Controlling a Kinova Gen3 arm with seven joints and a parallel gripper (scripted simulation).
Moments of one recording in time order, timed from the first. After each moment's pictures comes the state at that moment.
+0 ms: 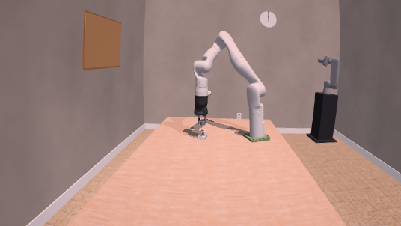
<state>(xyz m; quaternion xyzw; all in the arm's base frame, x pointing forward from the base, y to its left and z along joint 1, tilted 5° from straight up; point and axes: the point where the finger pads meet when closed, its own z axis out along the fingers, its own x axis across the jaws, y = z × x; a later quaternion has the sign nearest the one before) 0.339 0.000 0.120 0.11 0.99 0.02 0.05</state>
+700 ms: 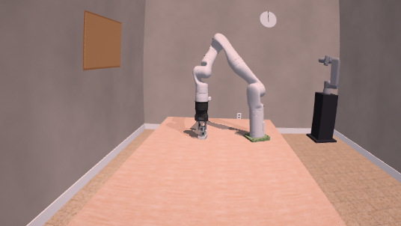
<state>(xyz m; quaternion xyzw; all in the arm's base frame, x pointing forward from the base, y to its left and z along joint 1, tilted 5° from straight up) 0.338 0.006 0.086 0.11 0.99 0.02 0.04</state>
